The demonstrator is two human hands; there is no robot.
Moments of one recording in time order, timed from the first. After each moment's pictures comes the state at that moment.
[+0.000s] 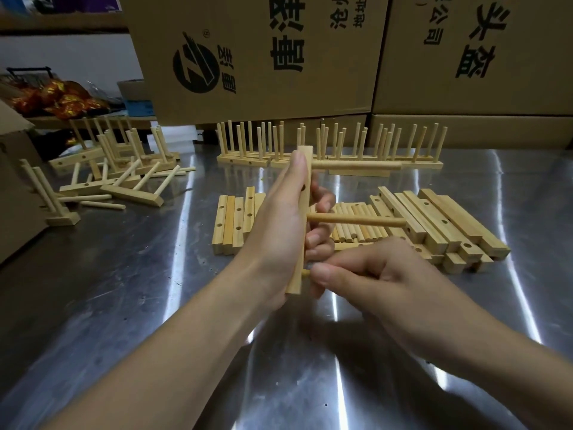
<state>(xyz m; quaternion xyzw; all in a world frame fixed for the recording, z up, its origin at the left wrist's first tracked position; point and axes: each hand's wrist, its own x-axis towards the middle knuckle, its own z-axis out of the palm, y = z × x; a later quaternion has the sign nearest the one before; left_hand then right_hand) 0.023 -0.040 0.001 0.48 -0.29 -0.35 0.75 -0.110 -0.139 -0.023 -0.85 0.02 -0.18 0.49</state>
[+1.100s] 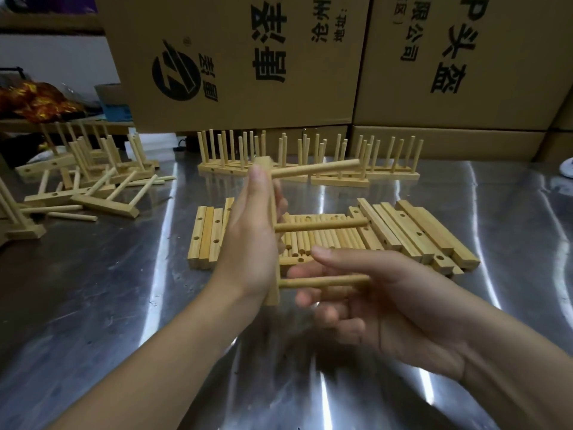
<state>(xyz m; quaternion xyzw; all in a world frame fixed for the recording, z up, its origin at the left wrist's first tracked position) 0.026 -0.046 -0.005 0.59 -0.30 -0.14 0.74 -0.113 -0.148 0.003 -0.50 0.12 0.06 0.86</state>
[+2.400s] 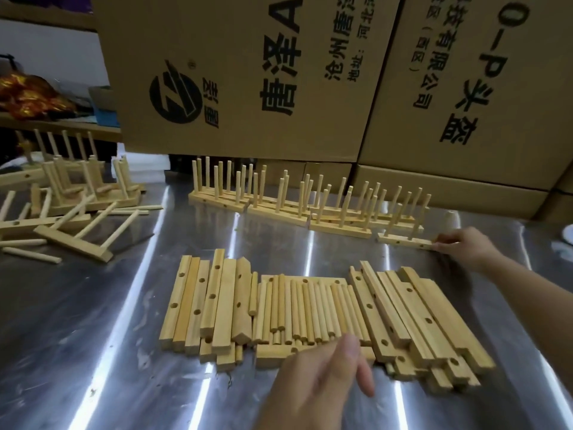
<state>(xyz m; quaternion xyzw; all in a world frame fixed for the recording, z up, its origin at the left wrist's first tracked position) 0.003 -0.074 -0.038 0.60 -0.37 -0.33 0.62 -0.049 -0.517 -0.015 -0.86 0.44 -0.15 0.19</state>
